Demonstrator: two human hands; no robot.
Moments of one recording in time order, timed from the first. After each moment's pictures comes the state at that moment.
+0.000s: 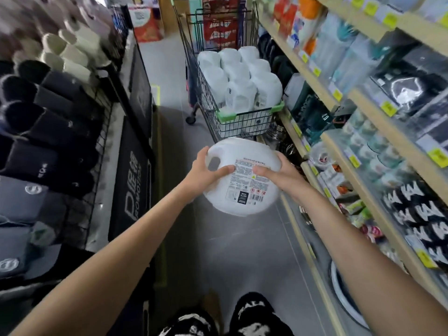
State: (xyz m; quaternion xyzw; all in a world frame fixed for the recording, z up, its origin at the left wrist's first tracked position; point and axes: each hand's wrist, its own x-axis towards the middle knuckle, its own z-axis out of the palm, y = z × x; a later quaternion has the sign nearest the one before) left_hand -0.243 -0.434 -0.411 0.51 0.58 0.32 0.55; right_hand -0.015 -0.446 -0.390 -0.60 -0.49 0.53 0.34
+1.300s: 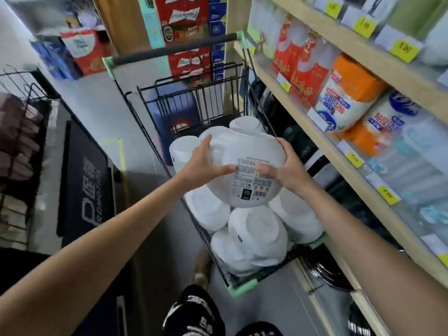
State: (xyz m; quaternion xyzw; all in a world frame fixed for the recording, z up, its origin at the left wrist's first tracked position) left_hand -0.239 0.319 -0.415 0.67 0.53 0.22 0.48; right_hand -0.008 0.258 -0.401 -0.64 -0.50 0.43 0.39
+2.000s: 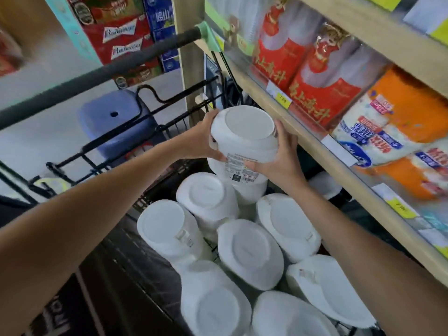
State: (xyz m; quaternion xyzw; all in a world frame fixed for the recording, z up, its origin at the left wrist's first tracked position) left_hand -0.152 0.672 -0.457 0.84 0.36 0.00 0.42; right_hand 0.023 0.514 -0.470 -0.77 -0.48 0.20 0.37
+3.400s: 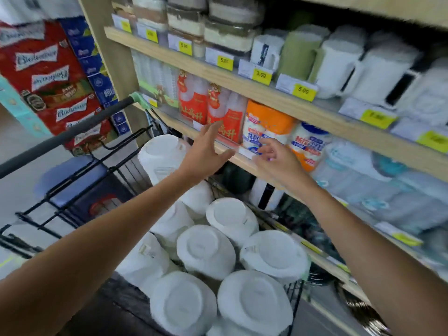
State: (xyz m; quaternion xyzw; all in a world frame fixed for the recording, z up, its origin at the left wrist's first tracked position) left_hand -0.073 0.480 -0.318 0.88 0.26 0.22 0.33; right_hand 0.067 0.342 -0.324 -0.80 -0.38 0.21 0.42
